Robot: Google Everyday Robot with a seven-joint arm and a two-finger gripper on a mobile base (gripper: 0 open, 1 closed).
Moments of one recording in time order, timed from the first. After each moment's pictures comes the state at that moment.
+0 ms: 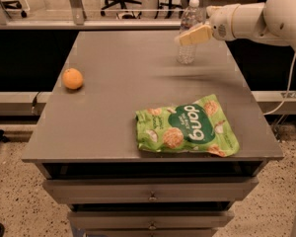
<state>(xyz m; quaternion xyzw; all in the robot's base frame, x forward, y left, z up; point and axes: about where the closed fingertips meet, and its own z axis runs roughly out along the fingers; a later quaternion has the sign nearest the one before) 0.778 -0.167 0.949 -0.38 0.72 0.16 0.56</state>
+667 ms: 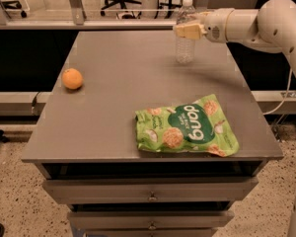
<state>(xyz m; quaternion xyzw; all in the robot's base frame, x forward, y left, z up) 0.787 -0.149 0.948 -0.35 0.70 0.21 0.59</state>
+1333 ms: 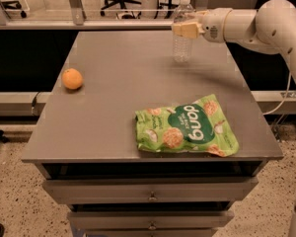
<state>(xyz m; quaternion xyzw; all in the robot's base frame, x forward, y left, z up) 0.785 -0.140 0.953 -0.35 0.69 0.23 0.59</state>
